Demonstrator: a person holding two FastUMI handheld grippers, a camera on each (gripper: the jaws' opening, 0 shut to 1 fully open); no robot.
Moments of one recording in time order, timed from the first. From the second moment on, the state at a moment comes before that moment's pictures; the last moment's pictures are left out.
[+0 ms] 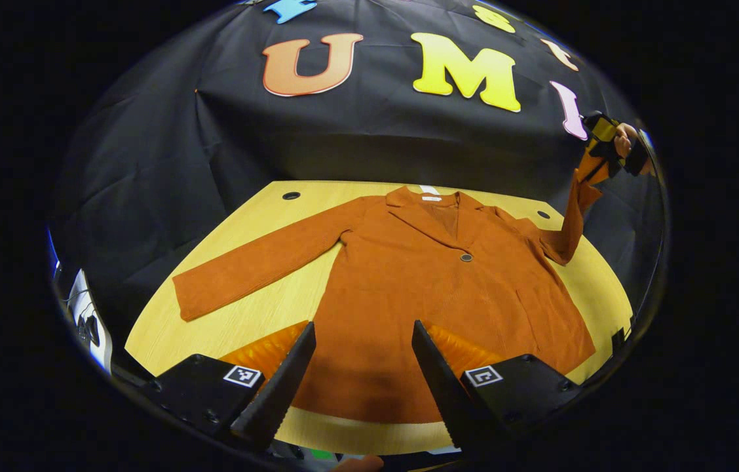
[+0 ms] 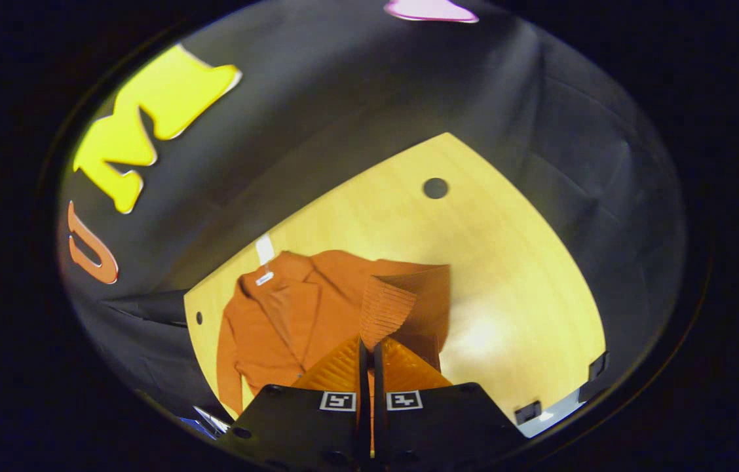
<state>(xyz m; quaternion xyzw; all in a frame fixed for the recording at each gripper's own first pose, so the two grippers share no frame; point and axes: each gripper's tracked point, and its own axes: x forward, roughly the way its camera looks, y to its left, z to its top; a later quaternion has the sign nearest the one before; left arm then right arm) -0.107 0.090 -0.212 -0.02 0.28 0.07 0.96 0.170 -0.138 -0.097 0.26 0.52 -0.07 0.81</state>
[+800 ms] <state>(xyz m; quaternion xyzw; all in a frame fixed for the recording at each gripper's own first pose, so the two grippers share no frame) -0.136 0.203 -0.242 -0.05 0.32 0.10 0.94 0.204 0.207 -0.141 0.27 0.55 0.08 0.79</state>
